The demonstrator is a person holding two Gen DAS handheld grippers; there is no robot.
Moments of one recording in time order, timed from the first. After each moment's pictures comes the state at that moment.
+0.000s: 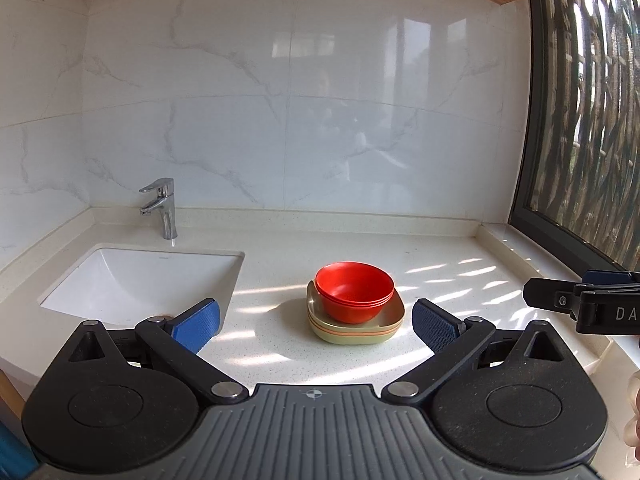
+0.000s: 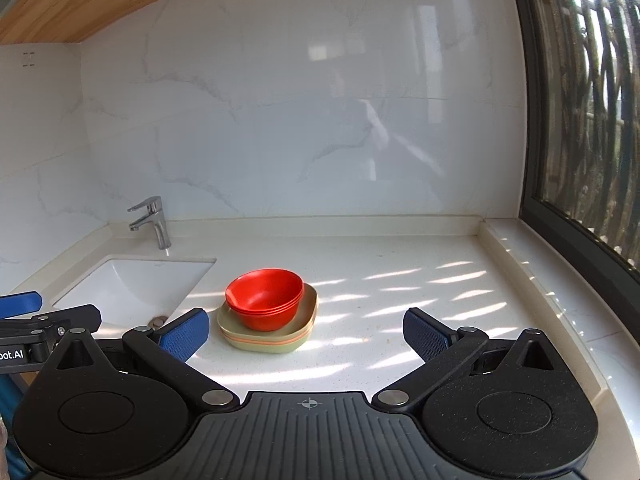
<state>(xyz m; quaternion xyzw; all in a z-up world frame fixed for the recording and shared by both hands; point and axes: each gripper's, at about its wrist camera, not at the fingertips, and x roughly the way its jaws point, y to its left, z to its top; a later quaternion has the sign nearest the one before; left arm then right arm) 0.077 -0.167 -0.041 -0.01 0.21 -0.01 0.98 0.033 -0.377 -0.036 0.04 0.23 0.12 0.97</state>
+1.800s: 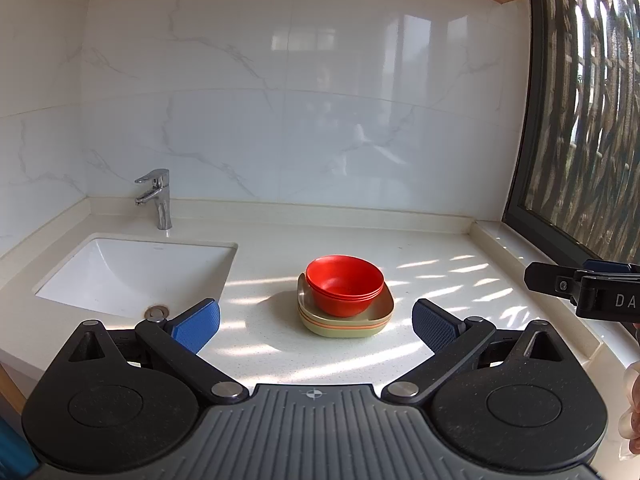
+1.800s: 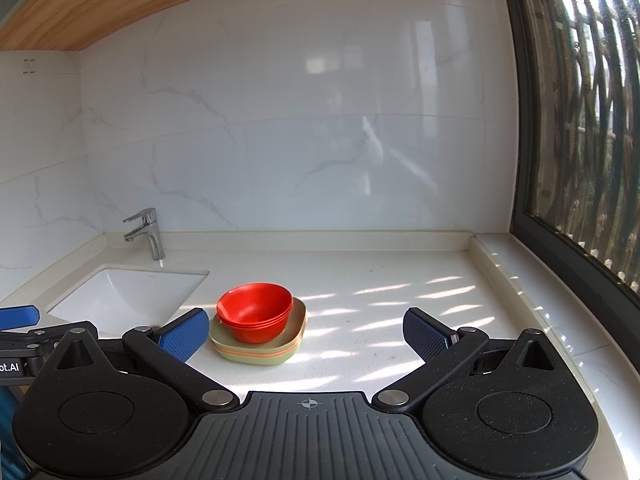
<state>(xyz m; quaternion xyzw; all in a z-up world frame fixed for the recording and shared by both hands) 0.072 -0.178 -0.040 -0.02 0.22 -0.01 0.98 0.029 -0.390 -0.027 0.04 0.21 0.11 0.97</state>
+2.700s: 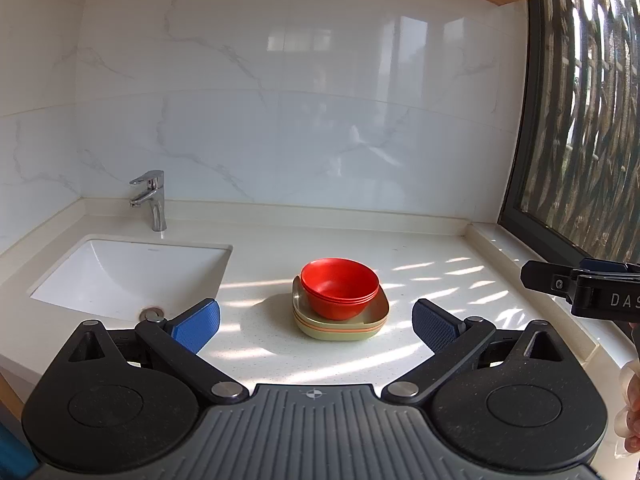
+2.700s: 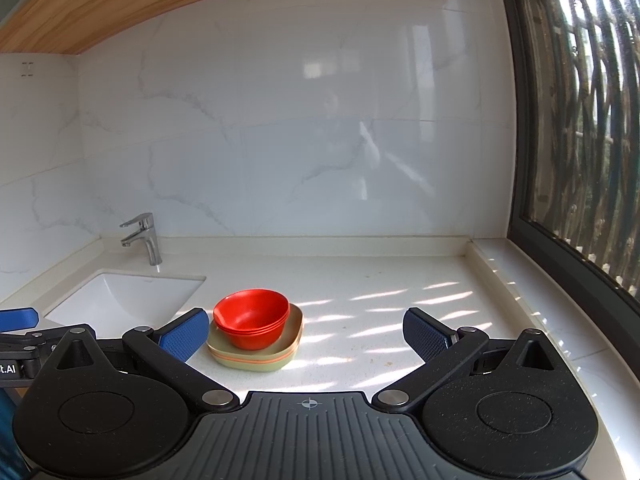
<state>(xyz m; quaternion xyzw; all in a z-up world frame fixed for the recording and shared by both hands) 0.071 -0.183 -0.039 -0.02 0.22 -0.01 0.98 0.033 -0.395 -0.028 0.04 0.20 0.11 0.97</state>
